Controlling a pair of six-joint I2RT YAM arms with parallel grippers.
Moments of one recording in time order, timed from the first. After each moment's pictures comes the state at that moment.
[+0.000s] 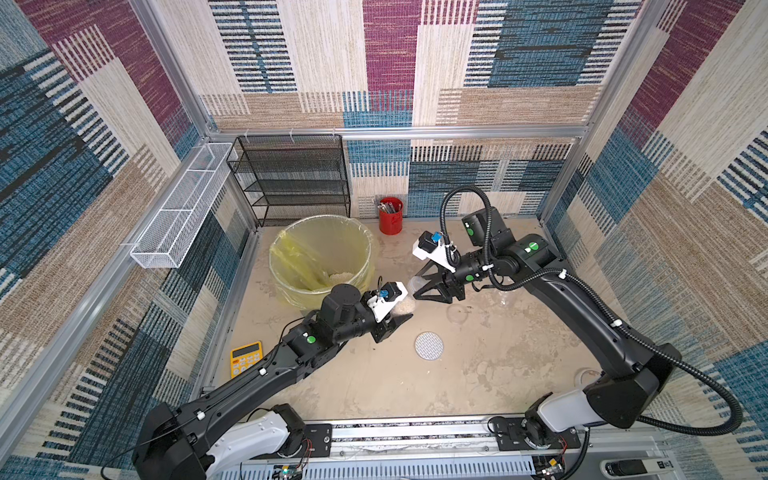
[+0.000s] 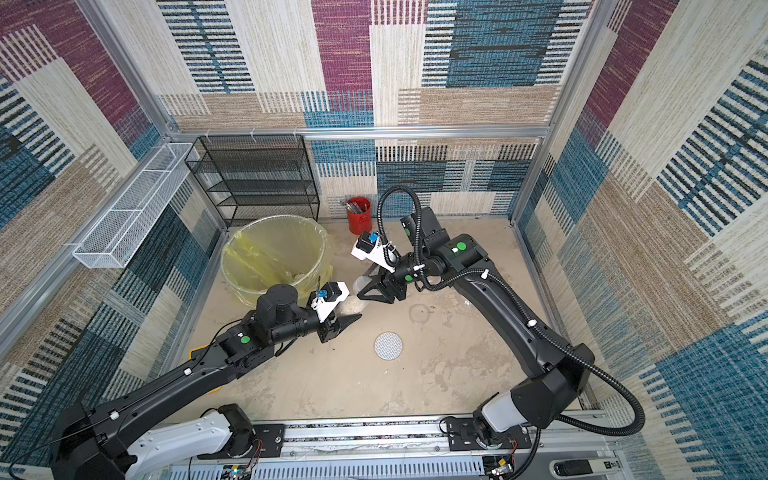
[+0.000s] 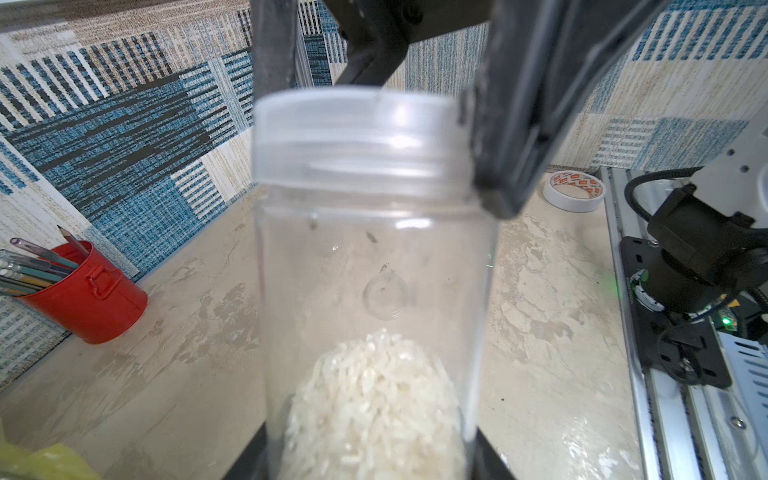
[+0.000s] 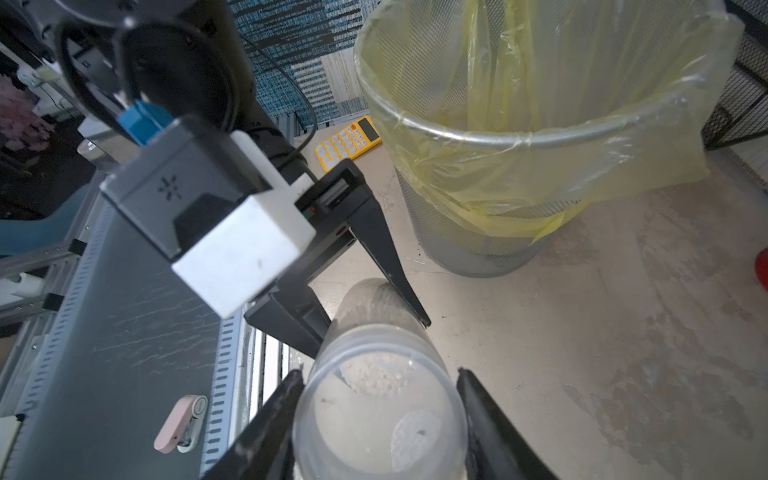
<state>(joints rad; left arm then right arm) -0.76 1.05 0.77 -0.06 0.26 0.23 0.56 1.47 1.63 -1.02 -0.75 -0.52</state>
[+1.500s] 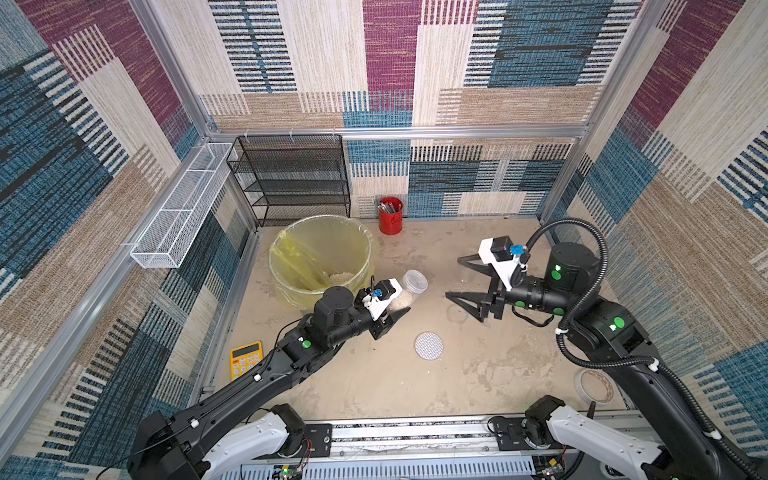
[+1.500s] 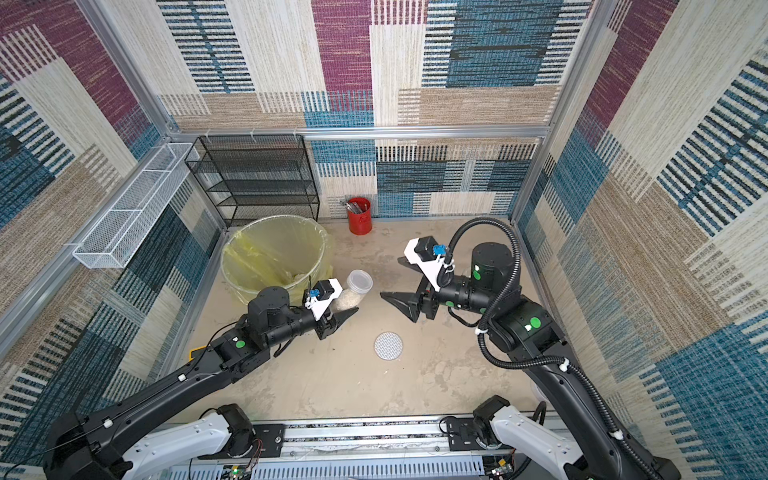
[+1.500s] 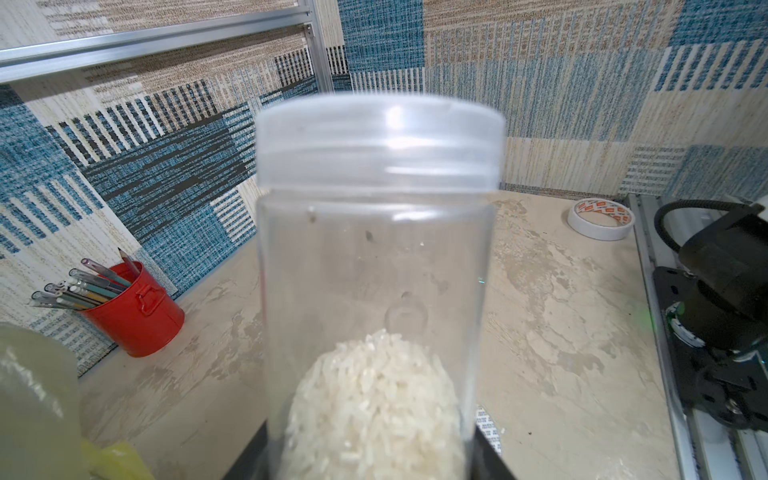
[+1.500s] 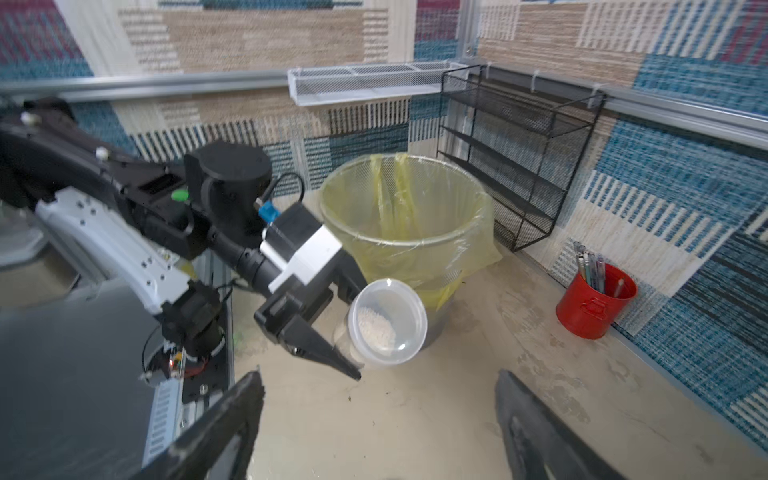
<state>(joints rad) -0.76 1.01 0.74 0.03 0.21 0.23 0.52 0.94 1.25 -0.49 -0.58 -0.05</state>
